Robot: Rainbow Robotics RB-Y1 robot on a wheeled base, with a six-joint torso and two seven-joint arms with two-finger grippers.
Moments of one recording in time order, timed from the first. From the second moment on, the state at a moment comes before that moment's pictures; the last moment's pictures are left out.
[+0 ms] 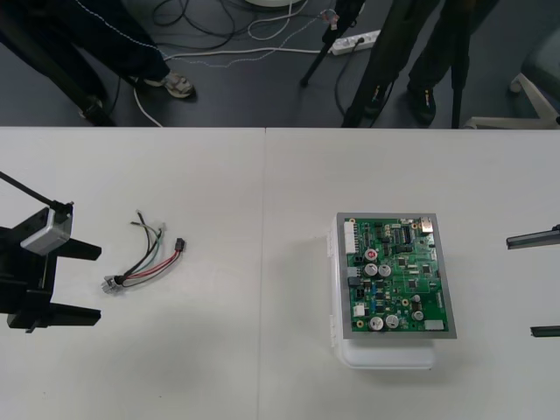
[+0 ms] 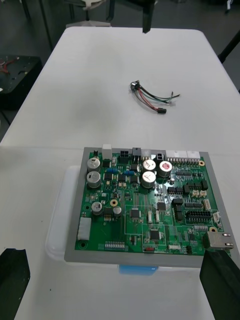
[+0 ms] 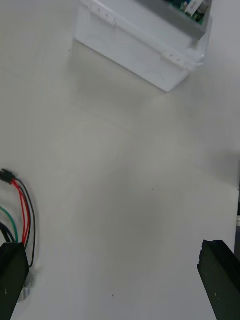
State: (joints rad) right arm 0.15 -1.03 -0.25 -1.79 1.03 -1.50 0.16; left arm 0.12 1.12 0.09 -1.99 -1.35 -1.26 0.58
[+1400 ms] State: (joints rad) right arm 0.06 -0.88 -0.19 -1.52 0.79 -1.56 0.16; left arm -0.02 0.88 -0.02 -1.79 -2.03 -1.26 0.62
